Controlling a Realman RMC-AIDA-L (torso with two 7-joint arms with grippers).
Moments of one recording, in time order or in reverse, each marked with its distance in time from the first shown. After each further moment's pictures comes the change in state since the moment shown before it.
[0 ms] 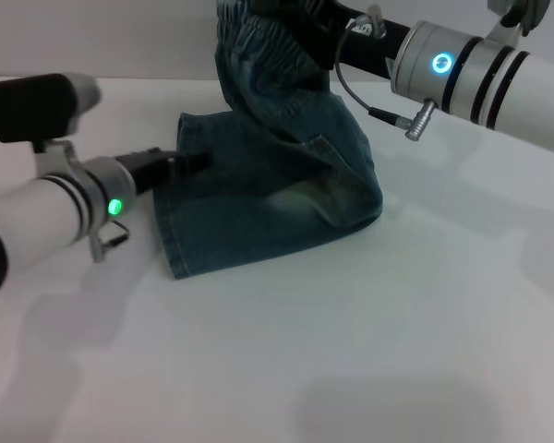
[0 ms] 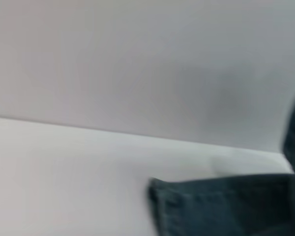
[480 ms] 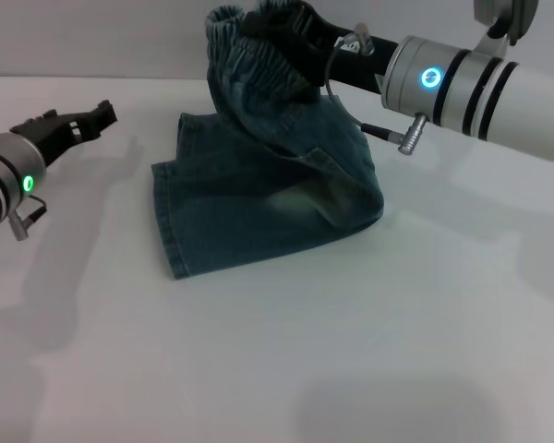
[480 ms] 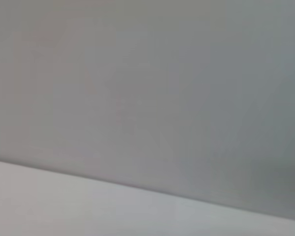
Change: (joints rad) left arm 0.065 0.000 -0.193 0.013 0.000 0.138 0.117; right arm 0.001 0.000 -0.053 -0.004 0.000 -0.001 0.009
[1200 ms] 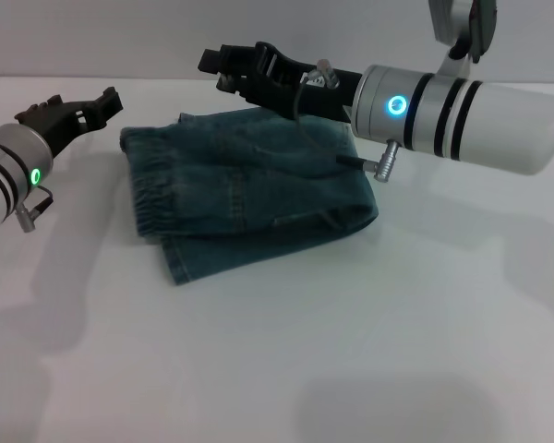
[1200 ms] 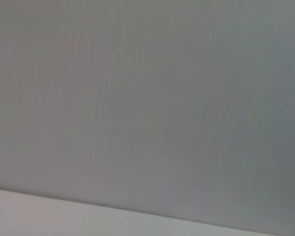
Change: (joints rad) left arm -0.003 -0.002 0.033 -0.010 0.000 0.047 0.007; right arm 0.026 0.005 -0.134 -0.017 0.029 -0.020 0.022
